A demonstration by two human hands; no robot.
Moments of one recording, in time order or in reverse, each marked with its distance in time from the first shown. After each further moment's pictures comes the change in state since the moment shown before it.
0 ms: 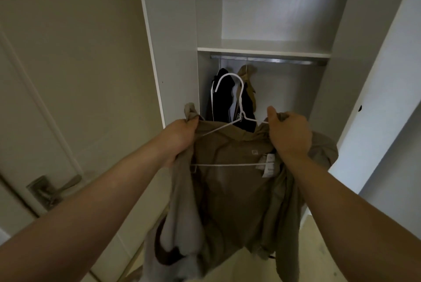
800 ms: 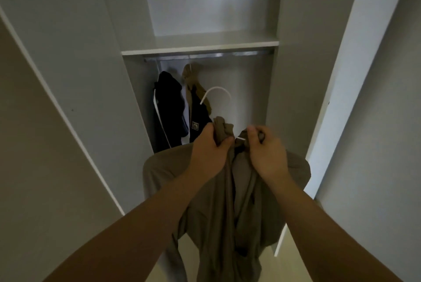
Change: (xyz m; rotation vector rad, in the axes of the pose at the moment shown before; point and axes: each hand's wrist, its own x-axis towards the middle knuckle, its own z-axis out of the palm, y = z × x) left_hand 0.176 0.019 0.213 -0.022 -0.216 0.528; right_hand 0.090 0.092 0.068 0.165 -0.022 0.149
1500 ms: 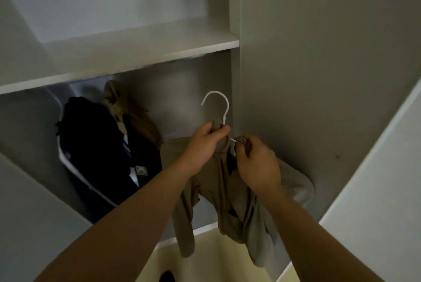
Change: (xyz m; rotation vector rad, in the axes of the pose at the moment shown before) left_hand 0.332 -0.067 0.147 -0.410 -0.488 -0.237; right_hand 0.254 0.117 0.059 -0.272 0.148 0.236
